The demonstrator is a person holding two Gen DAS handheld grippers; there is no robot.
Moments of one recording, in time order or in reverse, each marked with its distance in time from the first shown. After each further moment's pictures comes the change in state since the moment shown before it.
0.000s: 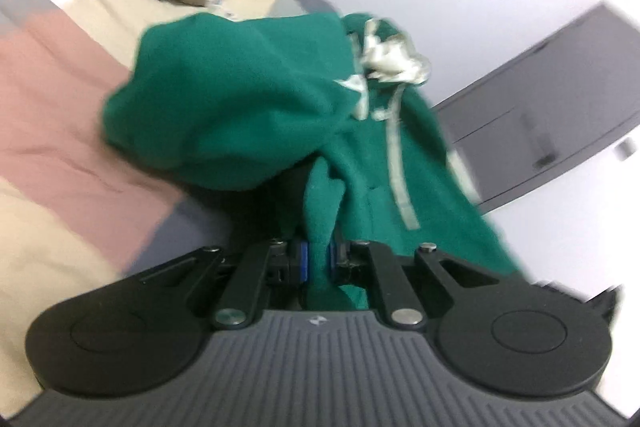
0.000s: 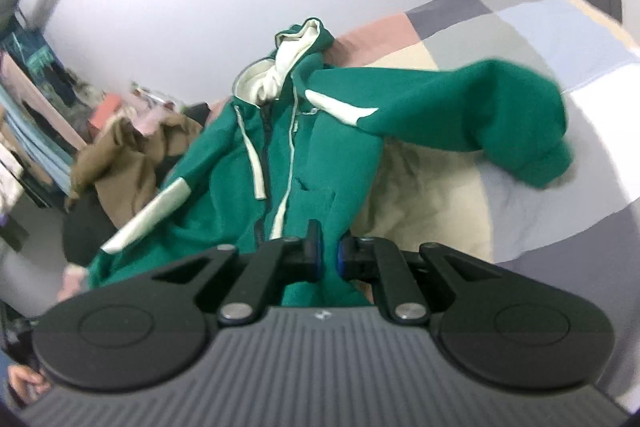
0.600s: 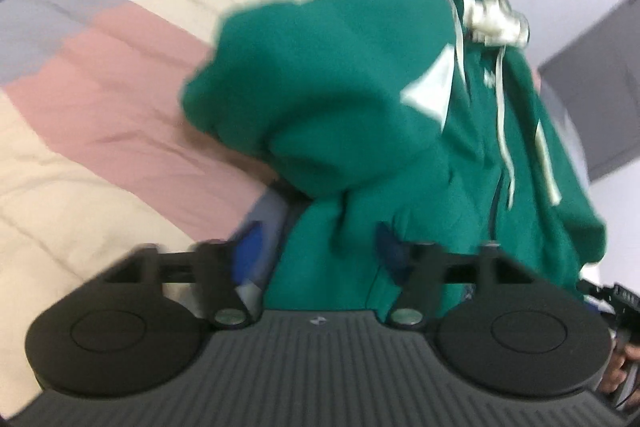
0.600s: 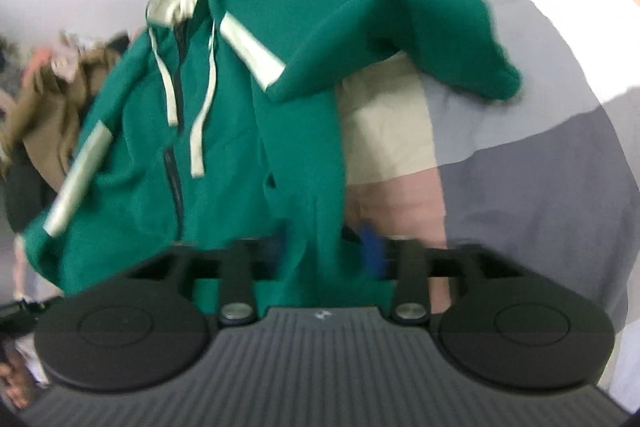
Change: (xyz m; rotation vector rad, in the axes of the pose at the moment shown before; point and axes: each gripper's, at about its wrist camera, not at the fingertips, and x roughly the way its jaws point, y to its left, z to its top) left arm -0.002 0.006 0.004 0.020 0.058 0.312; right arm 0.035 -0.041 -0.020 0.141 0.195 -0.124
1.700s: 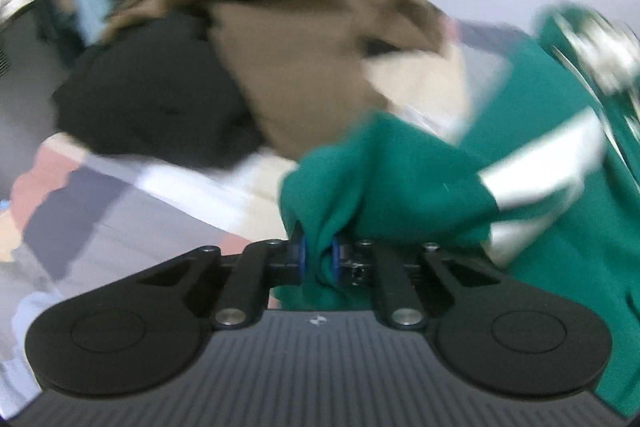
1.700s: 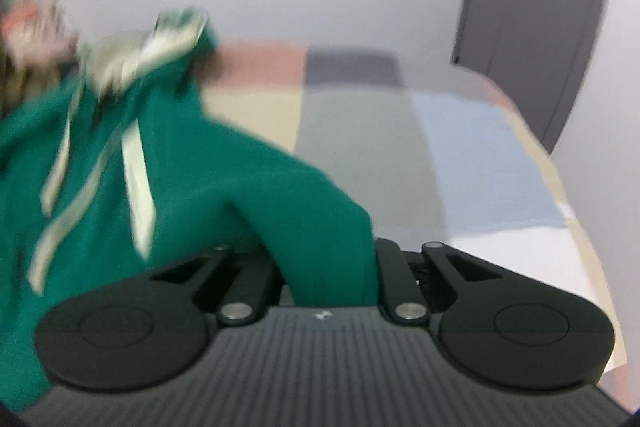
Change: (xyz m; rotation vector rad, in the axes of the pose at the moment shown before) left arm 0.057 -0.015 0.125 0.295 -0.342 0.512; right arm 0.008 -0.039 0.133 -0.382 -0.399 -0.221
